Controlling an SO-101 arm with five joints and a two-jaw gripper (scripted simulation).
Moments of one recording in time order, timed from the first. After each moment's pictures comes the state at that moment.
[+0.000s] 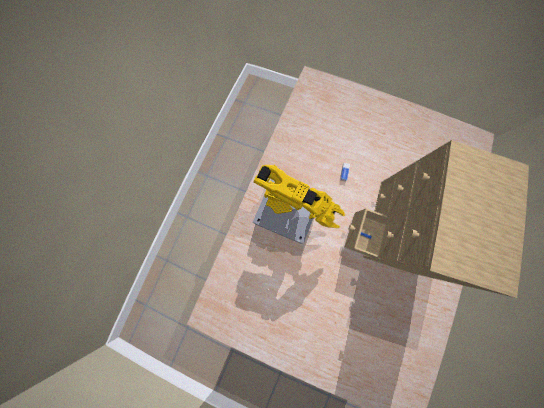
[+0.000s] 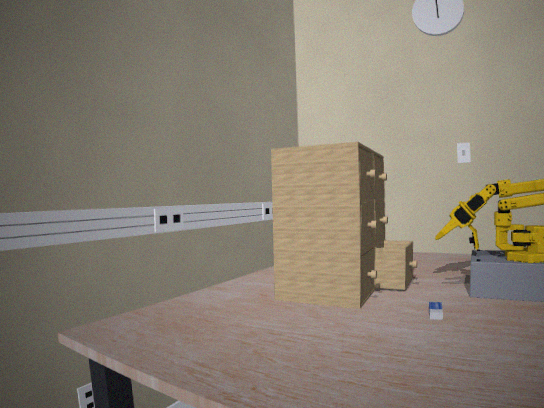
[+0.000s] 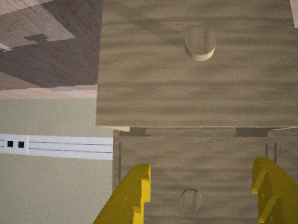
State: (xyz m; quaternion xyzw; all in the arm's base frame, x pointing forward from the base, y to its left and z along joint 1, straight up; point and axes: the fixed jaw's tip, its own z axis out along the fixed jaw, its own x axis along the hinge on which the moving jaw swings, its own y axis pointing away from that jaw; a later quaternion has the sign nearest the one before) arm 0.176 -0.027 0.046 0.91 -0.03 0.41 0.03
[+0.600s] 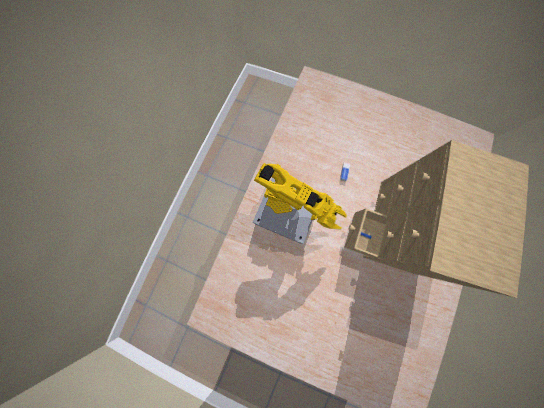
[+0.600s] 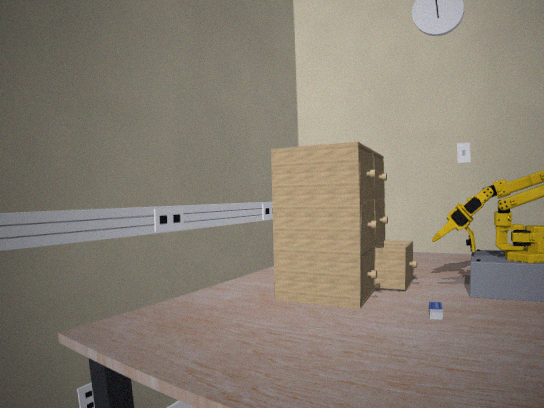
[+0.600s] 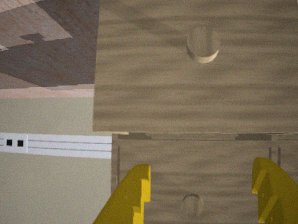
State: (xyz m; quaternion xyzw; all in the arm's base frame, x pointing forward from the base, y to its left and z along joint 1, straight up) arm 0.183 -0.027 0.041 0.91 -0.03 0.41 0.03
